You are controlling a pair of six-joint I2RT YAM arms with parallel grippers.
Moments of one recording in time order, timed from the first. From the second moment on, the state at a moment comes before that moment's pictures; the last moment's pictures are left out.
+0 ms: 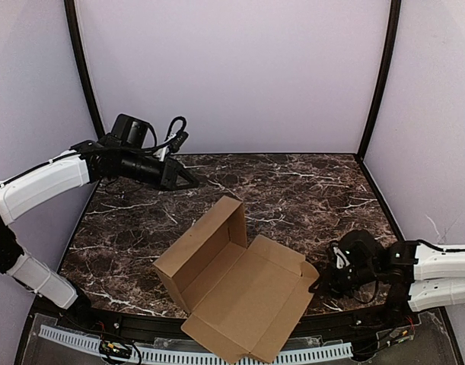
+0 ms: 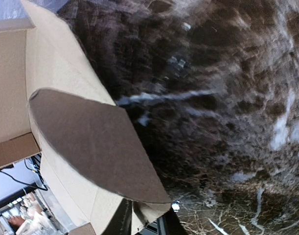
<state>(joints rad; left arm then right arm) -0.56 1.42 1.26 -0.53 0.61 -0.31 0.95 0.84 0.29 -0.41 -0.22 1.22</state>
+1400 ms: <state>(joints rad) -0.56 1.08 1.25 -0.71 0.28 -0.20 0.92 1.71 2.06 -1.20 0.43 -0.06</state>
